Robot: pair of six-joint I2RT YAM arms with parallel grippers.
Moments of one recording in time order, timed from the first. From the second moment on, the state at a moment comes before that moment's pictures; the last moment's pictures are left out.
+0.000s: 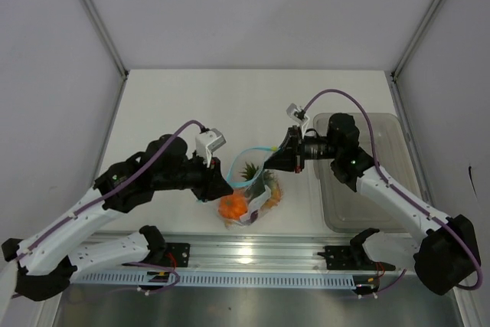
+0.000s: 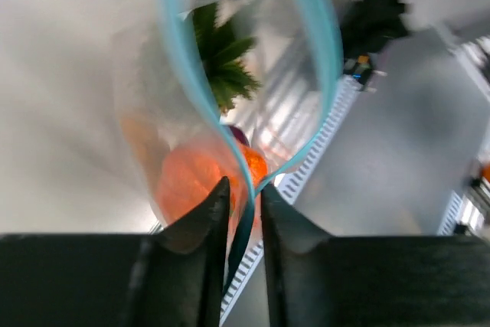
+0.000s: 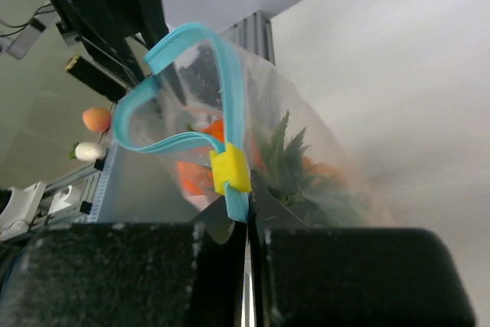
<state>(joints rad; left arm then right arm) -0.91 0.85 1.14 -0.82 0.32 -0.36 0.53 1.15 0.81 0.28 -1.11 0.46</state>
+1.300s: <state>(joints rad) -1.02 1.09 1.20 -0.41 0.26 -0.03 0.76 0.96 0.83 -0.25 -0.63 0.52</state>
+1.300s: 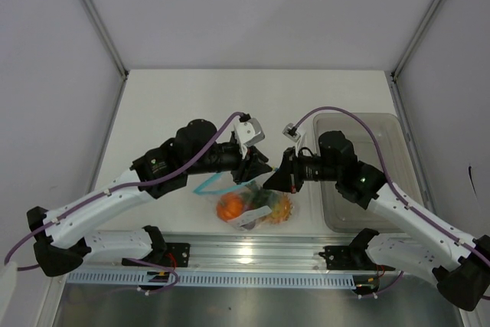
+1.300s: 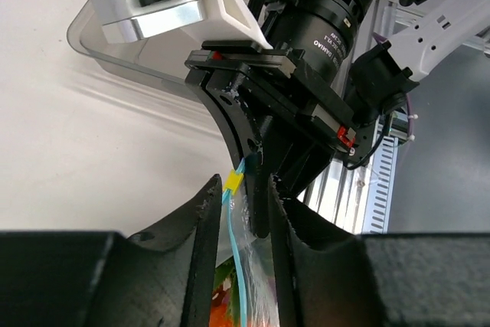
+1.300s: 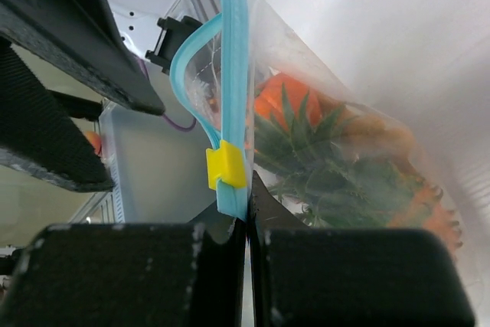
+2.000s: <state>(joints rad) -1.01 1.16 1.20 -0.42 0.35 0.00 0.76 0.92 0.80 -0.21 -0.68 0.53</state>
